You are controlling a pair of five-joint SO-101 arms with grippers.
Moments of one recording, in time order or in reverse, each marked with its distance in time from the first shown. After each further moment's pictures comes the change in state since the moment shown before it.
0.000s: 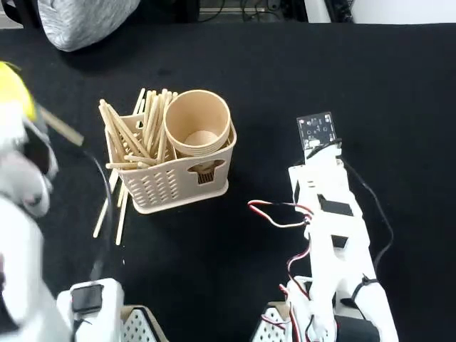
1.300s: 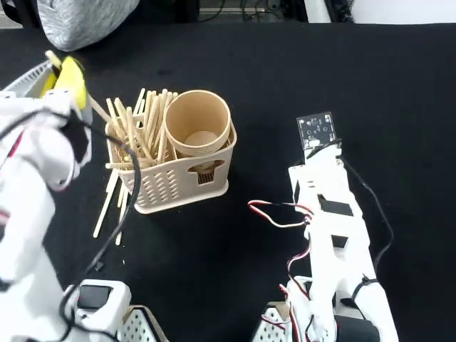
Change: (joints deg) left arm 12.1 18.5 -23.1 19.2 0.2; right arm 0.0 0.0 0.0 0.0 0.0
